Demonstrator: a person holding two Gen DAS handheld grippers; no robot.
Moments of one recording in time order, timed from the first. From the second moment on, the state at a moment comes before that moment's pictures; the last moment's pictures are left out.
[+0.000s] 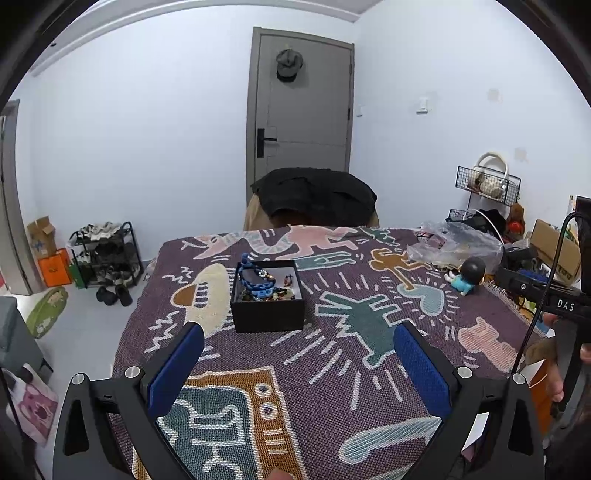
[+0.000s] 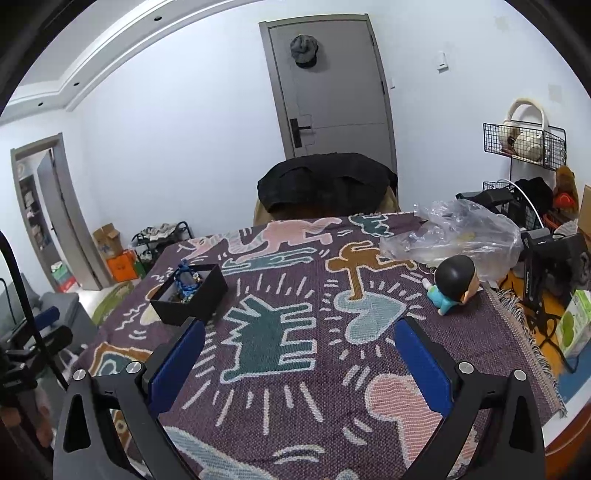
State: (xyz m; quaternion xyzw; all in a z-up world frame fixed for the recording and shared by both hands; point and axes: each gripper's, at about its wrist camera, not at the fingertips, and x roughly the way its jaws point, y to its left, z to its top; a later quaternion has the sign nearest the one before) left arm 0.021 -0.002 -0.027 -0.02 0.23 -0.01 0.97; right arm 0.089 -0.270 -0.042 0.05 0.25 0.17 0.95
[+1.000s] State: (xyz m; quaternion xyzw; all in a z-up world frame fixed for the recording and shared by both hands) left arm 0.023 -0.008 -0.029 0.00 0.23 -0.01 0.97; right arm 0.100 -0.277 -0.057 0.08 0.28 0.17 0.94
